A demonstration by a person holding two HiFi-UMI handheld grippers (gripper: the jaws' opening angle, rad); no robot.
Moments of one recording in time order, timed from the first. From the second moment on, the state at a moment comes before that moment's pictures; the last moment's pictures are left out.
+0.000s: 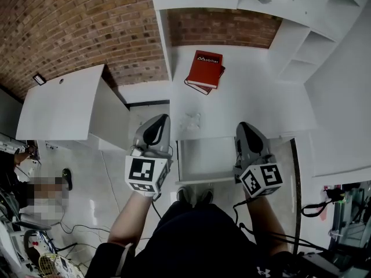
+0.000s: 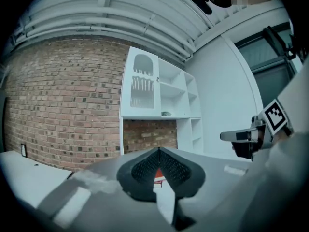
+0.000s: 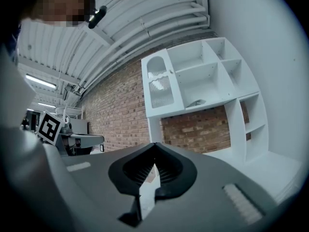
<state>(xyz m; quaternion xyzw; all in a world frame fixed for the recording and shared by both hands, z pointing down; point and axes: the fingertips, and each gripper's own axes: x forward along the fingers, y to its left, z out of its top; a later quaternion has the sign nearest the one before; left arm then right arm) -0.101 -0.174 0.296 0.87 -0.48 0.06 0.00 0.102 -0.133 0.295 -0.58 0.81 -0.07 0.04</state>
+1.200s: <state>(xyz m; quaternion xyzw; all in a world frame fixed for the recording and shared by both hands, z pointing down) -0.134 -0.173 0.265 0.85 -0.52 0.00 0.01 0.123 -0.123 0.250 -0.59 0.80 0.00 0.06</state>
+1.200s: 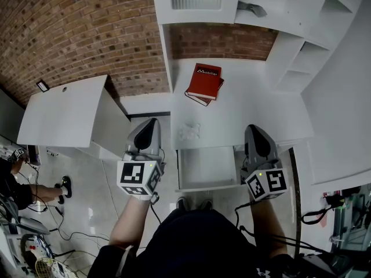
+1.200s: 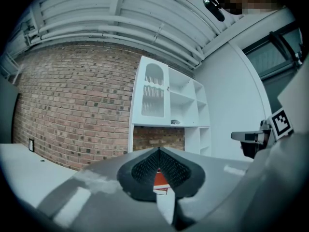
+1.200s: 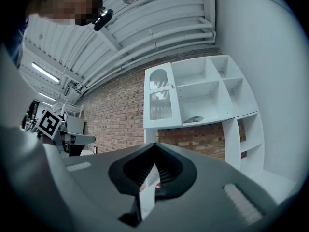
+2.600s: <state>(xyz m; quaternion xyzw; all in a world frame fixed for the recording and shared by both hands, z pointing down) -0.136 -0.185 0.281 0.86 -0.52 0.02 0.03 0.115 -0.132 0.259 -0.59 0.81 -0.01 0.05</state>
